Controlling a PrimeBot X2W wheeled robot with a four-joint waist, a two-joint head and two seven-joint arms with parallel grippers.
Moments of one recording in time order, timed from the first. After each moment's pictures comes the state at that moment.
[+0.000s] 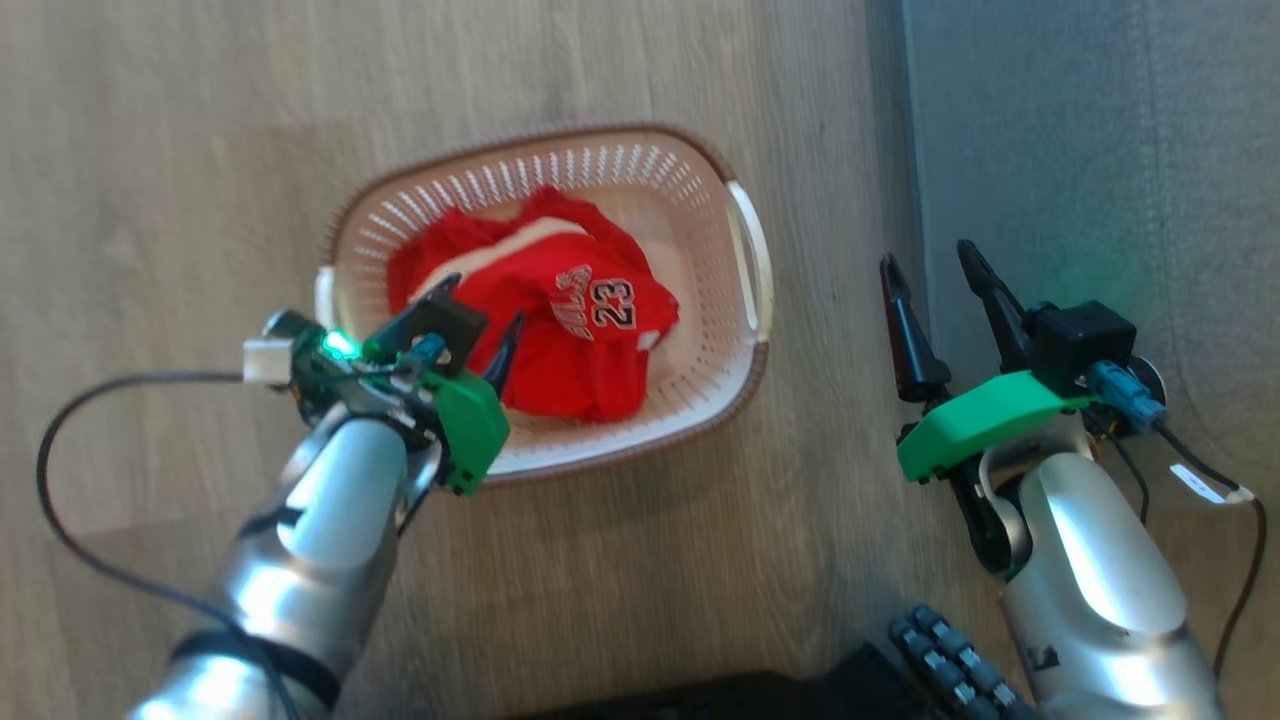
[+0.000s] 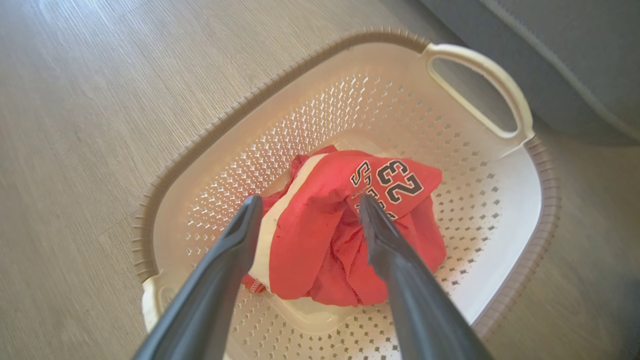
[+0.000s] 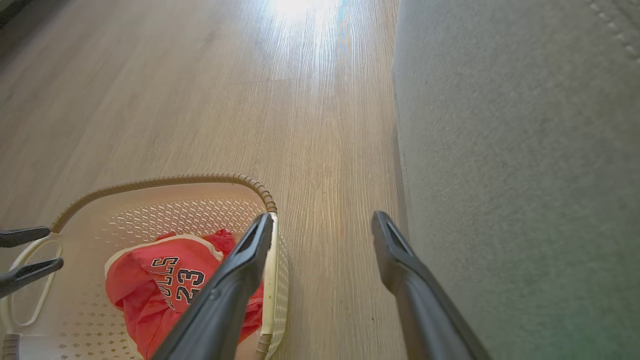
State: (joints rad) left arm -0.66 0.06 -0.39 0.88 0.04 -0.06 -0.25; right arm -0.41 -0.05 0.11 0.49 0.19 0.13 -0.25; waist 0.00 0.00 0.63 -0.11
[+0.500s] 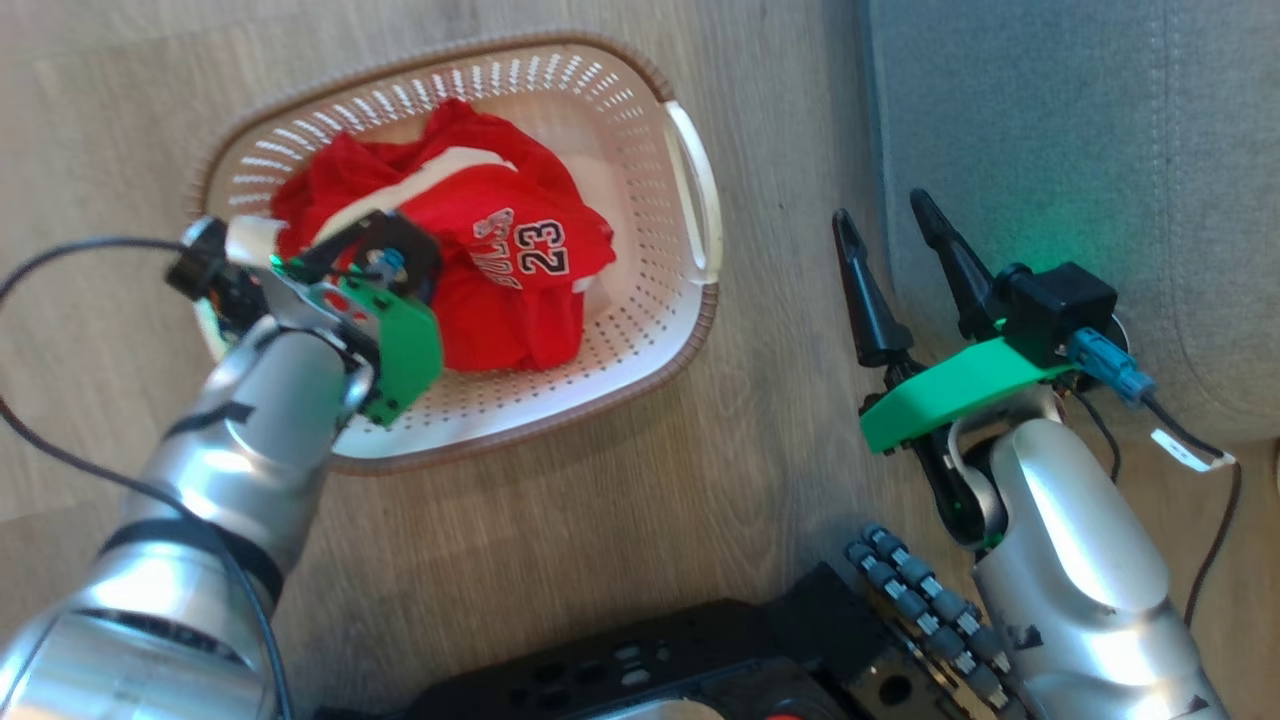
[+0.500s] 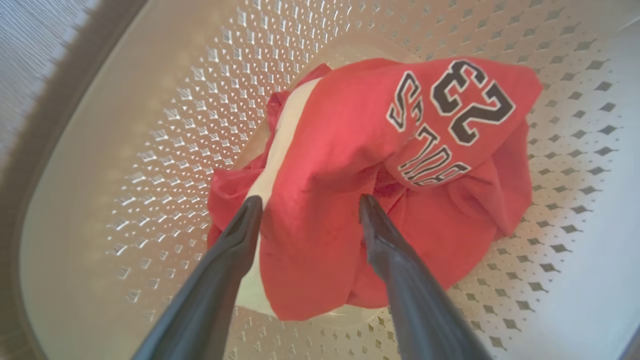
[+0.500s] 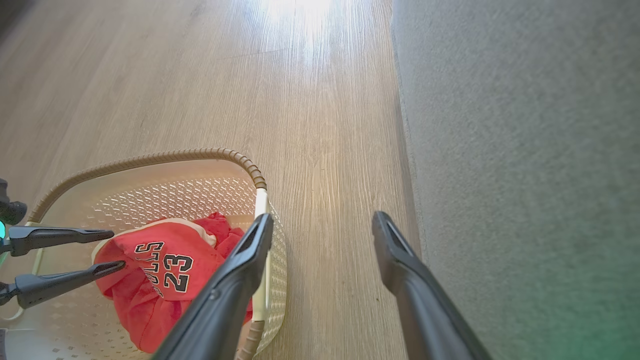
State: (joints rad) left arm -0.95 0.10 -0.51 1.24 0.13 -0.07 -0.25; right arm -0.45 -0.05 0.21 0.41 0.27 0.13 -0.25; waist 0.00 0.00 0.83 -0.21
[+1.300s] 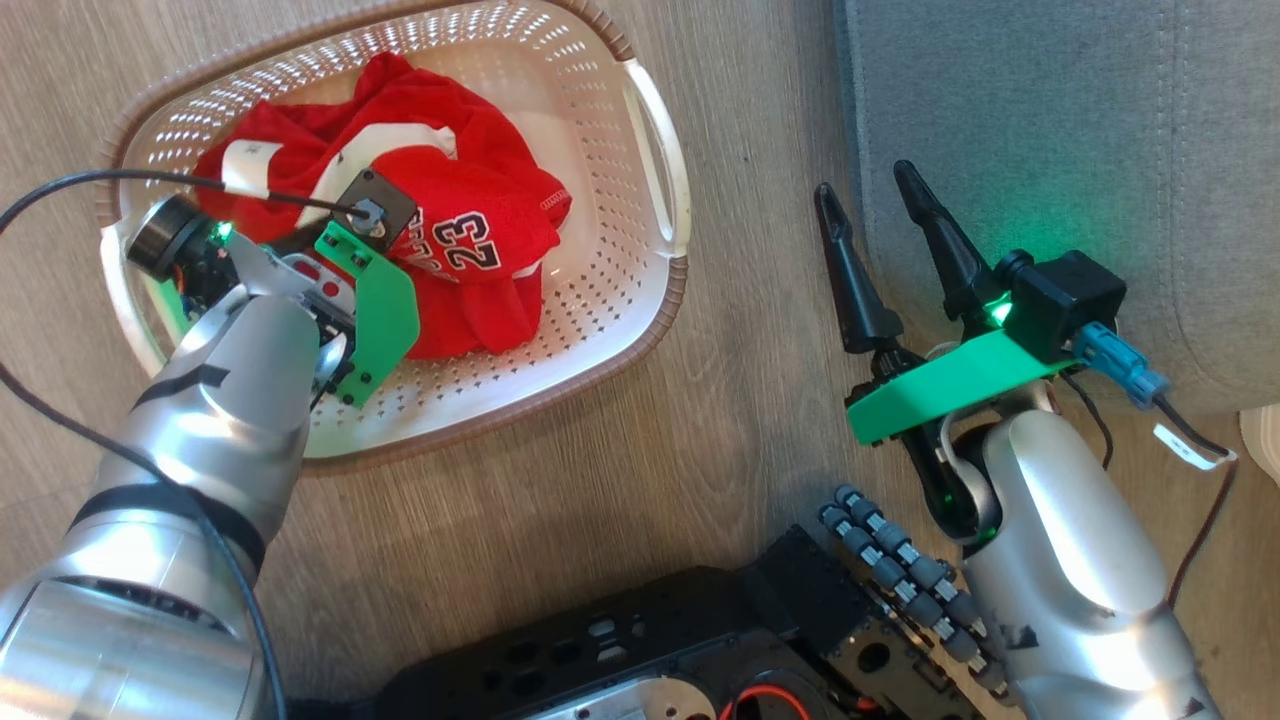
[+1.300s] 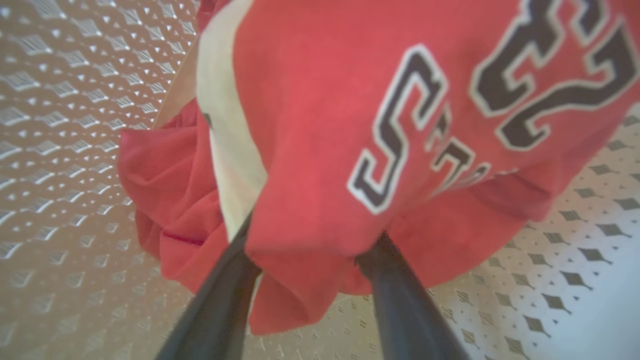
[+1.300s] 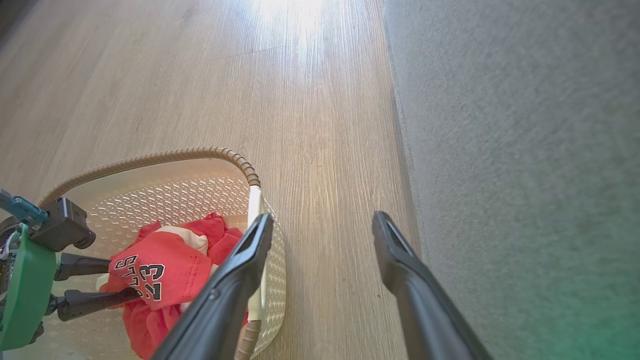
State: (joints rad) left arm -1.03 0.11 -0.54 1.30 0.09 -0.10 -0.04; right arm -0.44 -0.04 0.22 0.32 0.30 0.13 -0.26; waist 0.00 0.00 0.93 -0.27
